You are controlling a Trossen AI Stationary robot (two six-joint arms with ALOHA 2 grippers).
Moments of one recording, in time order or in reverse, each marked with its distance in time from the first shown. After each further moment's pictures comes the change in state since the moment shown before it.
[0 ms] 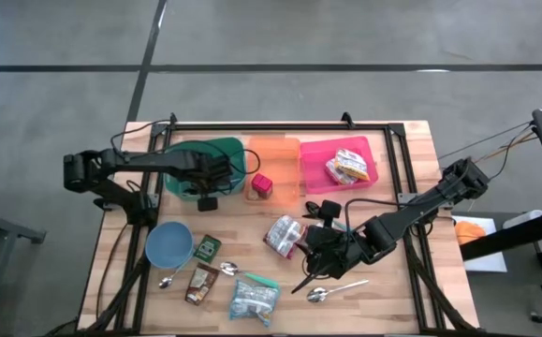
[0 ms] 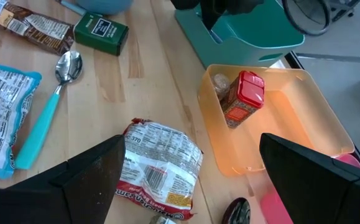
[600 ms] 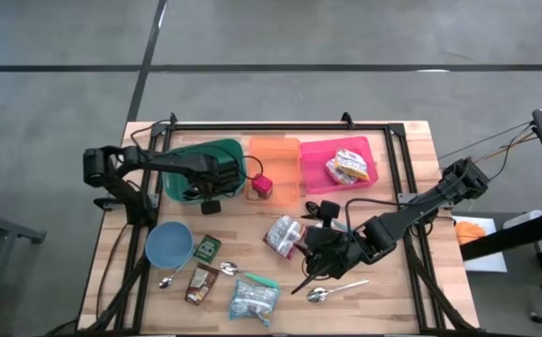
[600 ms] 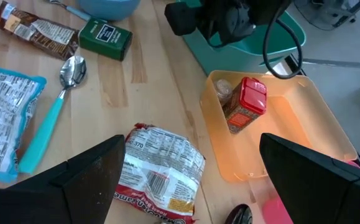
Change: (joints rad) left arm -0.006 0.166 0.013 -0.004 0.006 -0.053; right arm 0.000 0.001 0.000 0.027 -0.009 -0.027
